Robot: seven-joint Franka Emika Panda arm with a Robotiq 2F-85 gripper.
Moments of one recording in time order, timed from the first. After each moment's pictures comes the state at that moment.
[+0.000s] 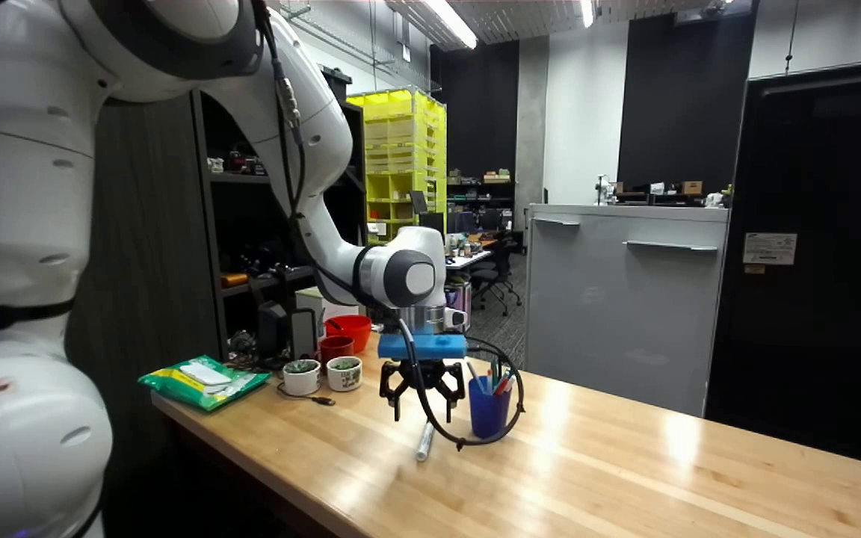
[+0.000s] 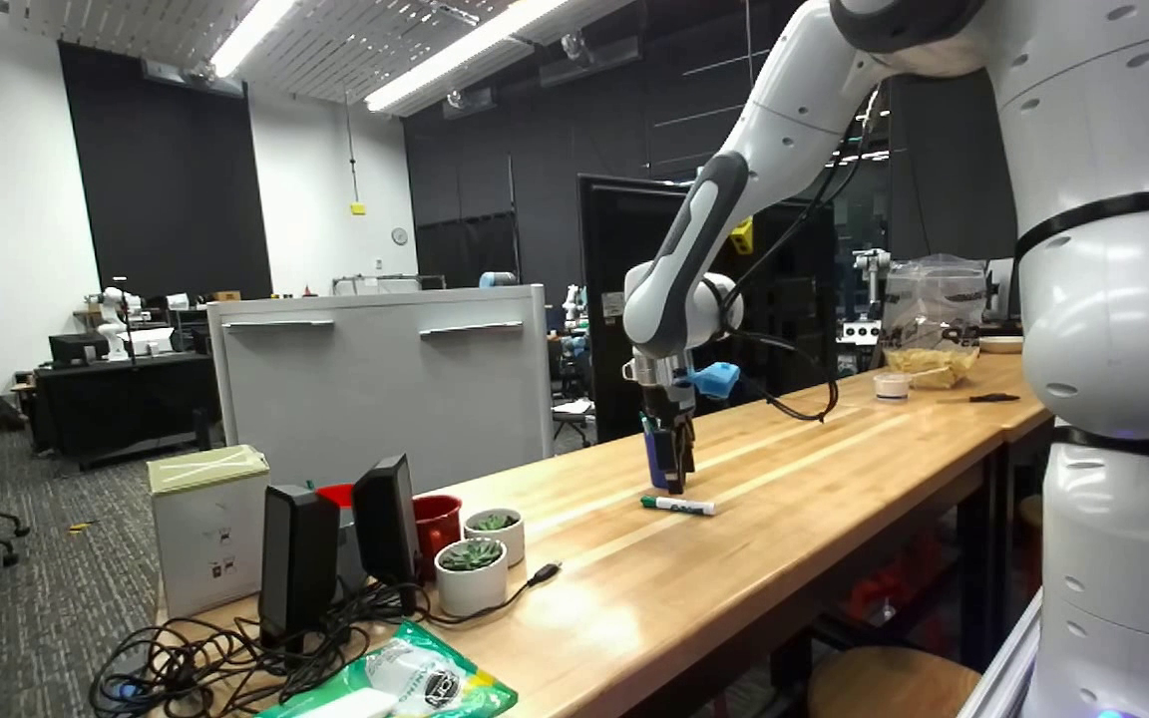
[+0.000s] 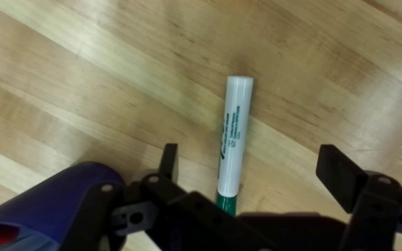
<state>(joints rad) -0.04 0.16 -0.06 -2.34 -0.11 2.44 -0.50</state>
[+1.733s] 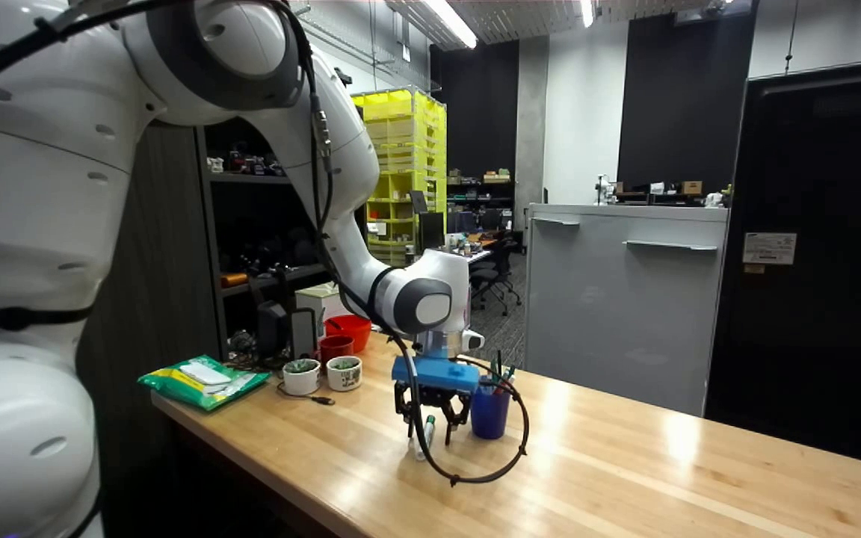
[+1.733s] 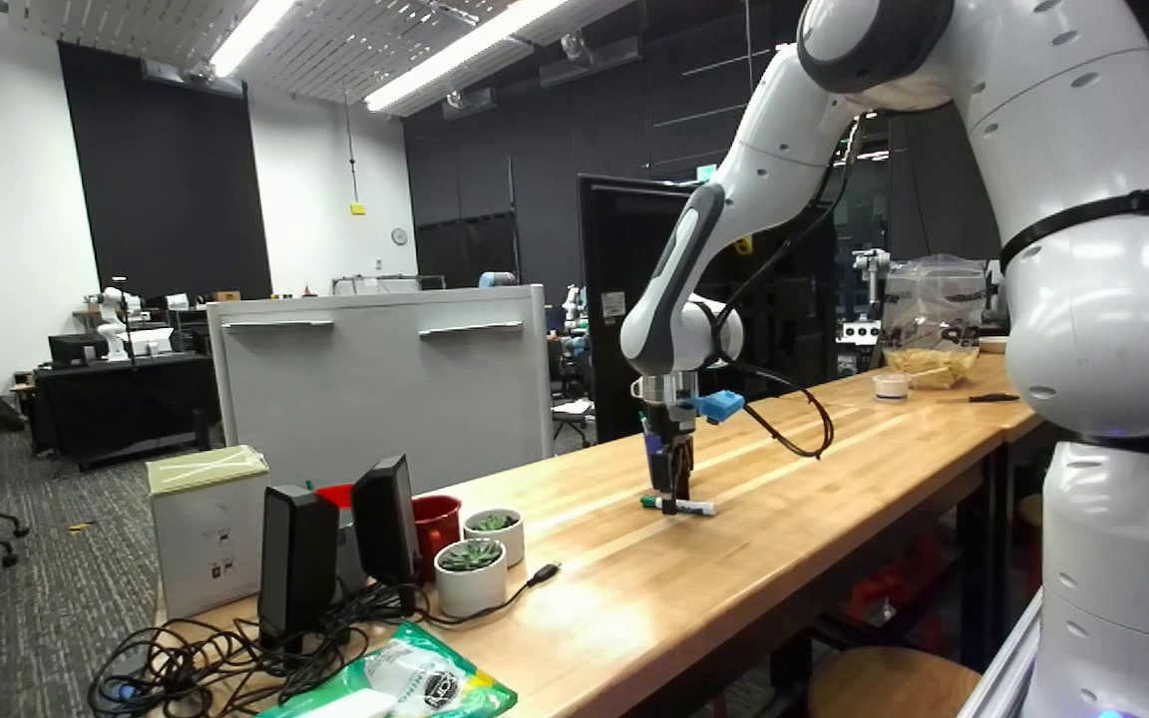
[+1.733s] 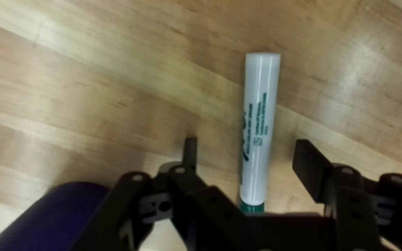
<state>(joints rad) -0.14 0.28 0.00 -2.29 0.08 2.52 -0.62</state>
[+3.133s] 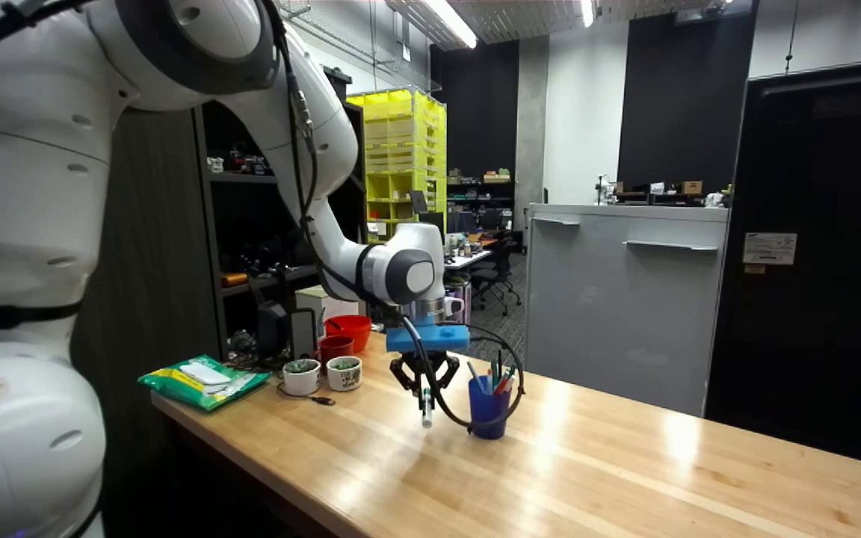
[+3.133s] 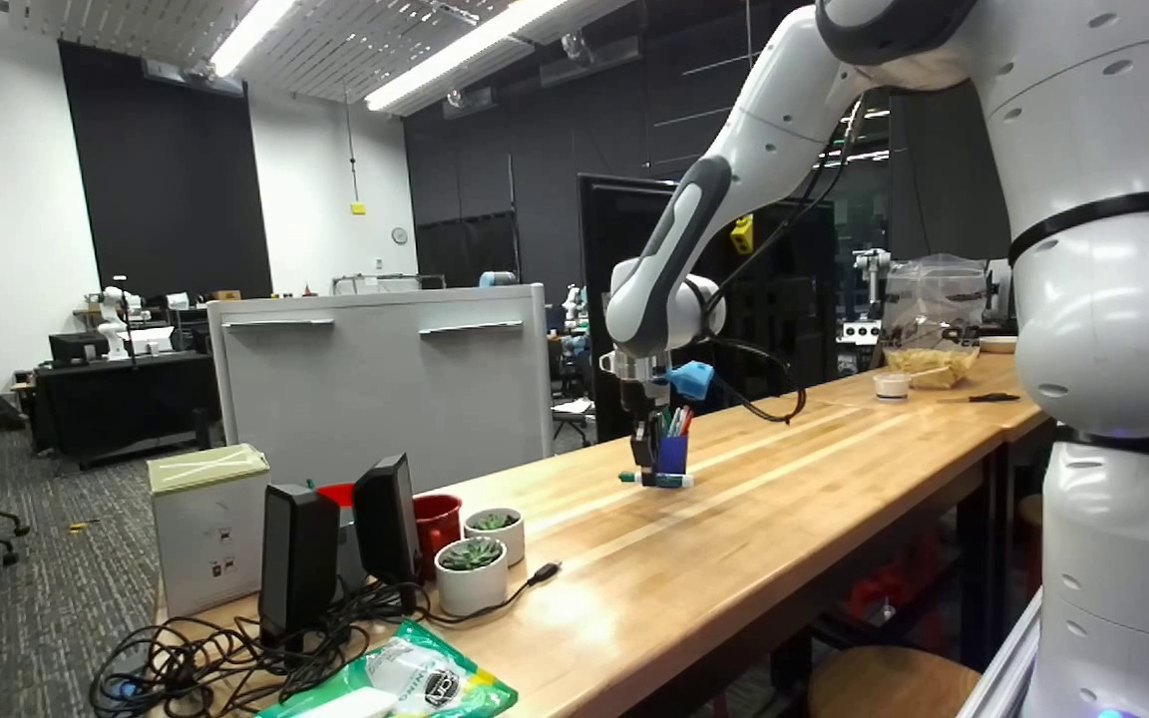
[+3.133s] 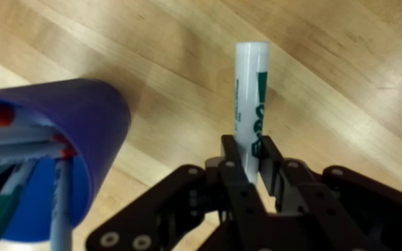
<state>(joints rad) -0.08 0.20 0.02 -2.27 -0.08 2.53 -0.56</state>
